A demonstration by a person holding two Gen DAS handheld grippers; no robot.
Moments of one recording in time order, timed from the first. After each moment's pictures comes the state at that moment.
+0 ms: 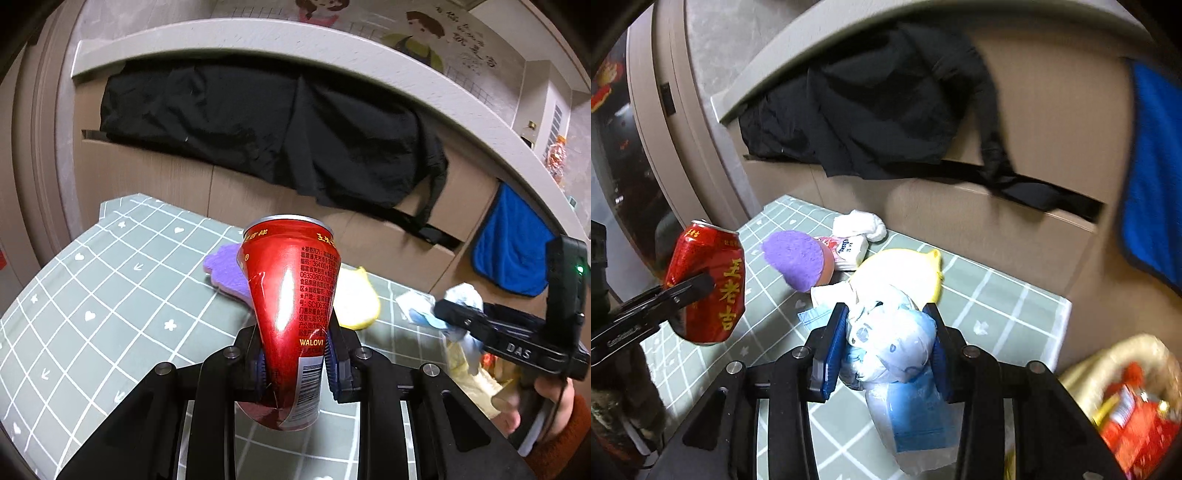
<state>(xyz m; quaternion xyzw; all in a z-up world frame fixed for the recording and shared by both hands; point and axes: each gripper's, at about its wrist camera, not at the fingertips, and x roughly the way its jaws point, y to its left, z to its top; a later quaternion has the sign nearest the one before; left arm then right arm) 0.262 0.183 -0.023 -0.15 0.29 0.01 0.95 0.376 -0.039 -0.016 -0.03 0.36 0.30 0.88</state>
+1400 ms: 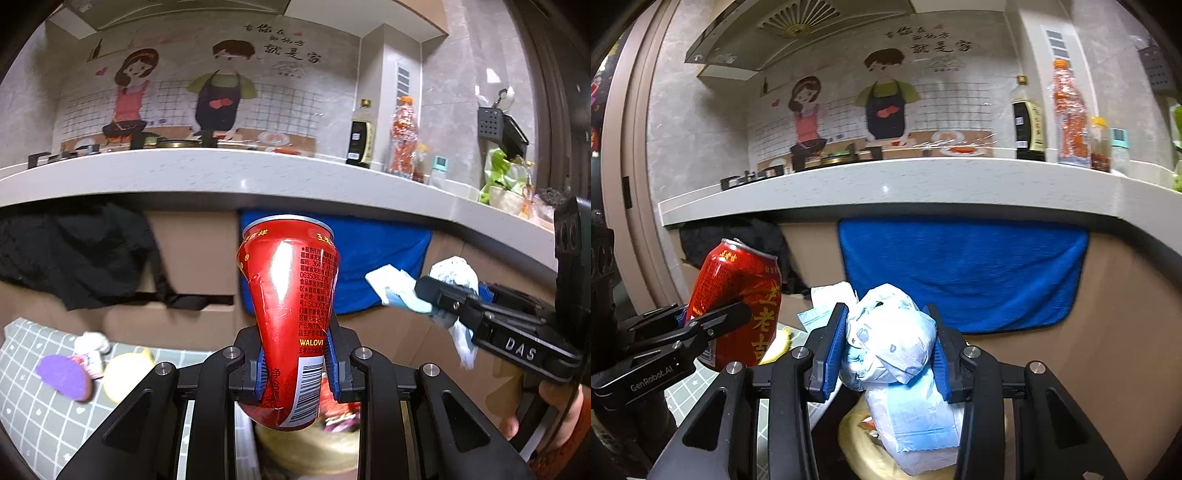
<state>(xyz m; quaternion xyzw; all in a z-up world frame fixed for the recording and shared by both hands) 0.270 -0.091 0.090 -0.04 0.18 -0.18 0.97 0.276 -0.279 0.106 0.01 0.19 0.13 0.97</state>
